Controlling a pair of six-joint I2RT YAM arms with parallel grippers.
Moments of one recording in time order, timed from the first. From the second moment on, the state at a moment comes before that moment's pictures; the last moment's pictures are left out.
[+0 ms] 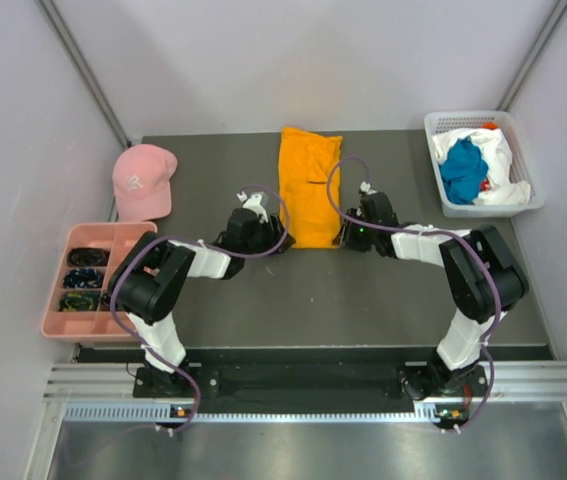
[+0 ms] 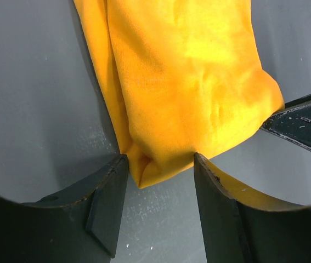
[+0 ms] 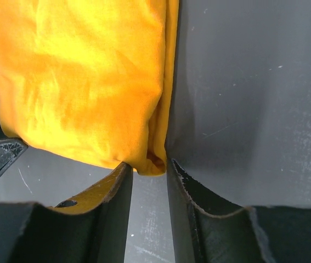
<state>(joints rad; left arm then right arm) -0.49 1.79 0.74 0.54 0.19 -0.58 0.42 1.75 0.89 0.07 -0.15 0.60</state>
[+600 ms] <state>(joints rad) -0.47 1.81 0.77 0.52 0.18 -0.57 0.42 1.75 0.90 0.06 -0.11 0.58</state>
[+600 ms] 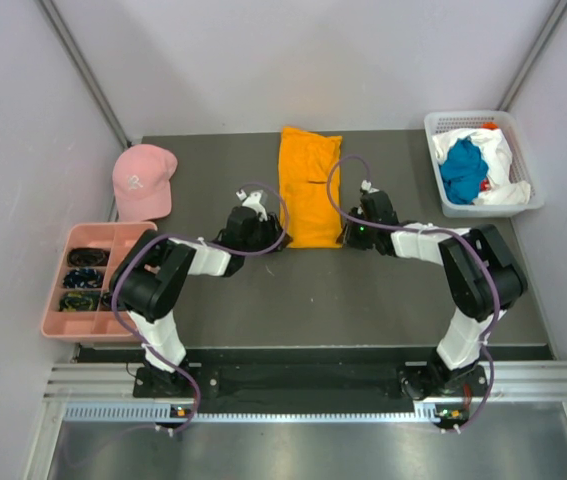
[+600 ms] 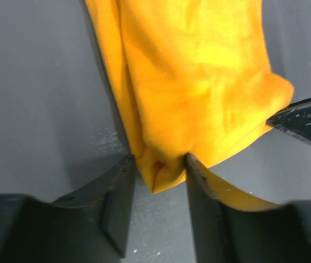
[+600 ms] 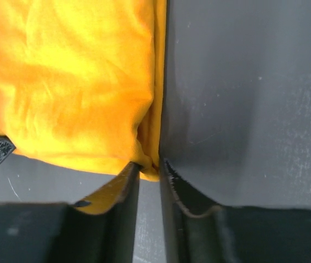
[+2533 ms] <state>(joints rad) -0.79 1.17 0.35 0.16 0.16 -0.78 0.66 1.14 0.49 -0.33 -0.17 0.77</state>
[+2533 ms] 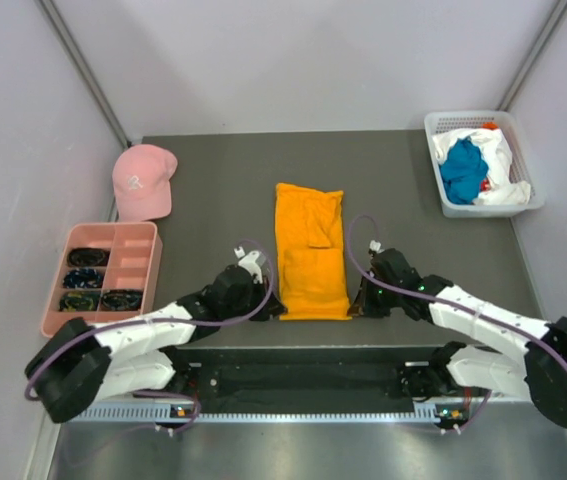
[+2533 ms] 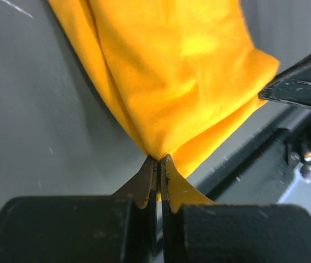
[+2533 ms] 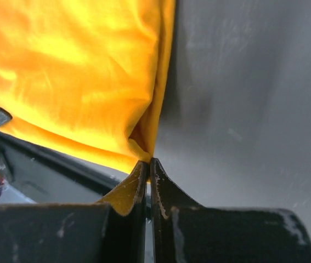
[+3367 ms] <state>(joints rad) -0.82 1.01 0.71 -0.21 -0.01 -0.72 0.68 0.98 0.82 -0.61 0.00 0.72</state>
